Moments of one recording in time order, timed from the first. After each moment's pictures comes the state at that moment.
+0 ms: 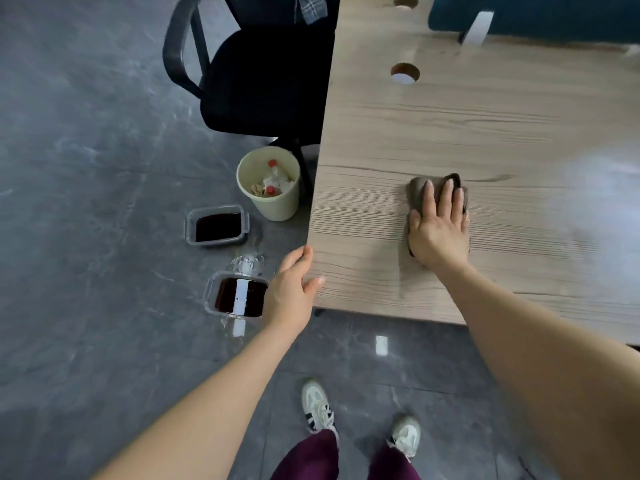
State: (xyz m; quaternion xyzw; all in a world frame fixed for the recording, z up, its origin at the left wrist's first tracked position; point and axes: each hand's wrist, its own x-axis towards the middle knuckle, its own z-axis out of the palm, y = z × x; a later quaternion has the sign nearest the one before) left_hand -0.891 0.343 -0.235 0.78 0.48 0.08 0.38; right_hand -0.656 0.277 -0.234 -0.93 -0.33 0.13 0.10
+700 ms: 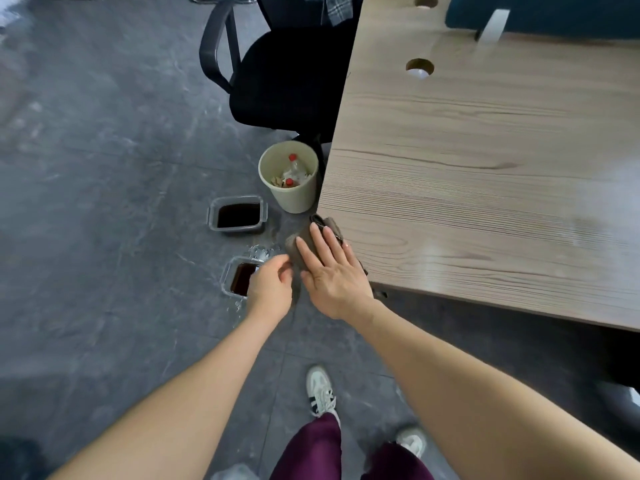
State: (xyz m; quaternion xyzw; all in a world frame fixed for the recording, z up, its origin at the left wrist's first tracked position) left_hand -0.936 0.319 -0.239 0.70 0.59 0.11 0.38; right_hand -0.818 0.259 -0.224 -0.74 -0.63 0.23 0.06
